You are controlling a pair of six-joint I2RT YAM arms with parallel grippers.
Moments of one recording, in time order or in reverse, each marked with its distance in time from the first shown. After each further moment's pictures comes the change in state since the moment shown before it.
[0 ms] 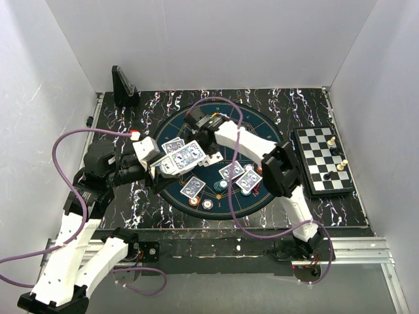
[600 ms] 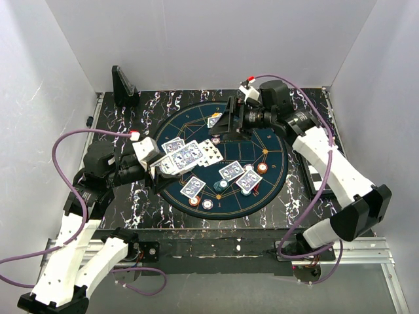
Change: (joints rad) left arm 0.000 -0.005 -0.005 0.010 -0.003 0.000; right arm -0.303 -0.760 -0.391 0.222 -0.664 0.316
